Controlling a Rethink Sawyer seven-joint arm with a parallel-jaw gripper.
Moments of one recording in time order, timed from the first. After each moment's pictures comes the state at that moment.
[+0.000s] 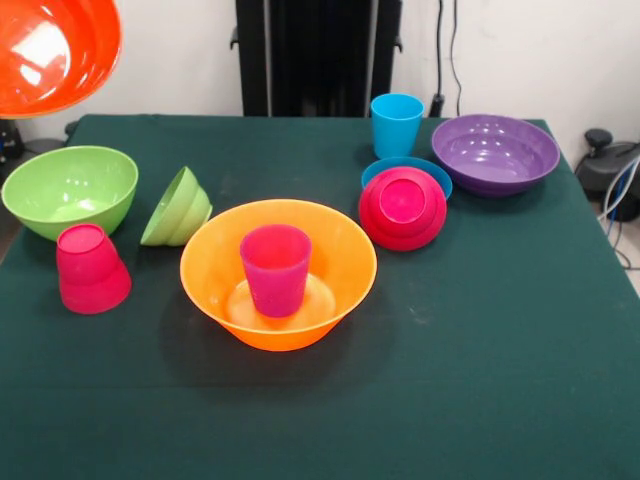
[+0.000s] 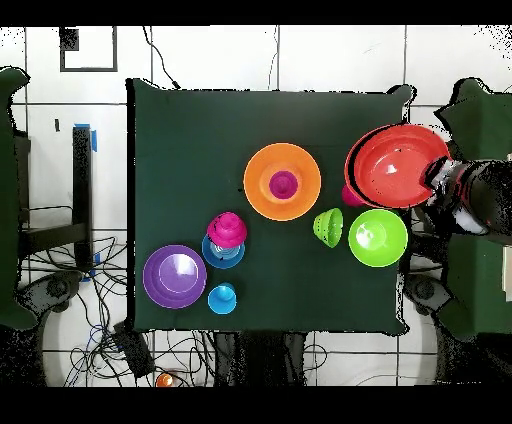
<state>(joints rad) -1.01 -0.98 0.58 1.48 -0.41 1.03 1.97</state>
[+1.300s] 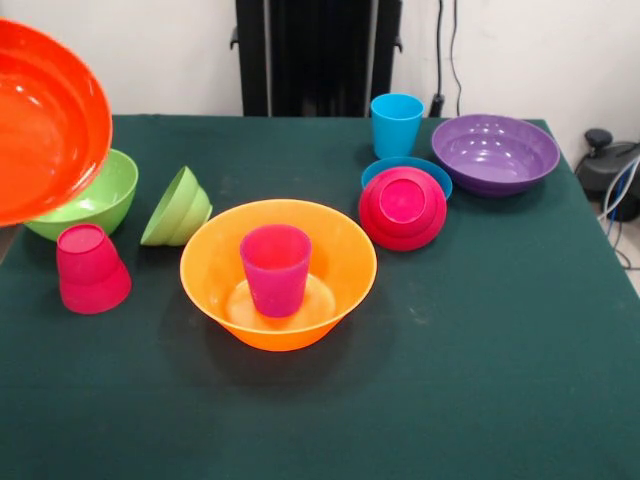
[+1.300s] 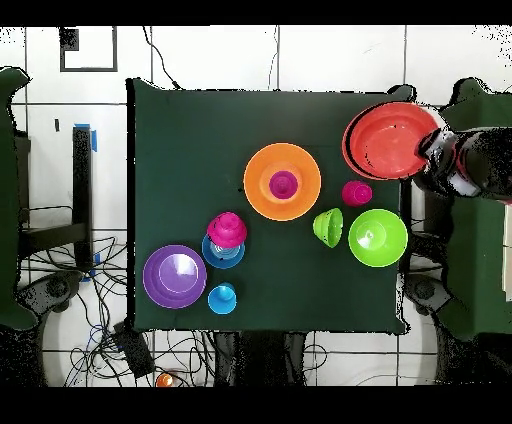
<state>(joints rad) -0.98 -0.74 0.61 1.29 -0.42 1.01 1.97</state>
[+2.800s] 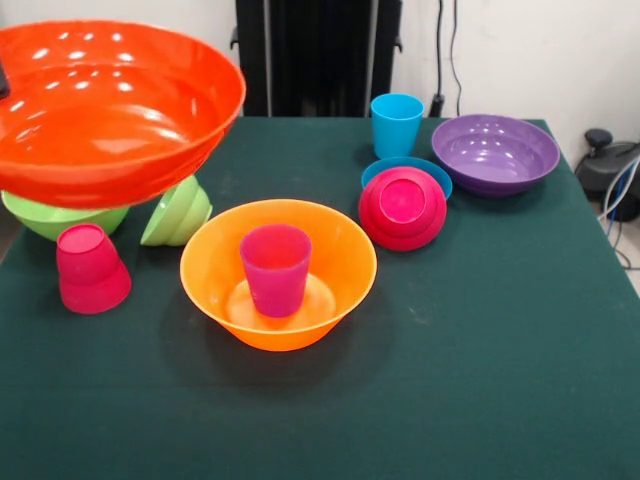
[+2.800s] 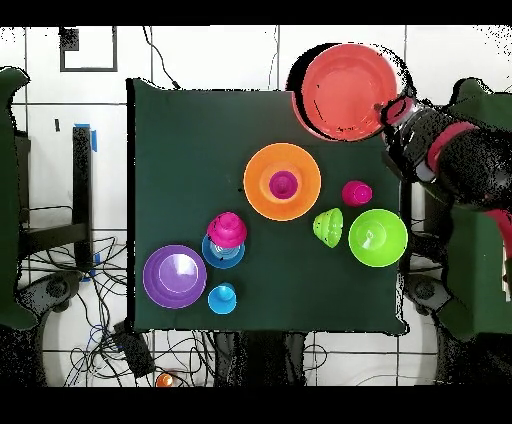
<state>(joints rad) -1.16 -0.71 0.93 1.56 -0.19 0.64 1.97</state>
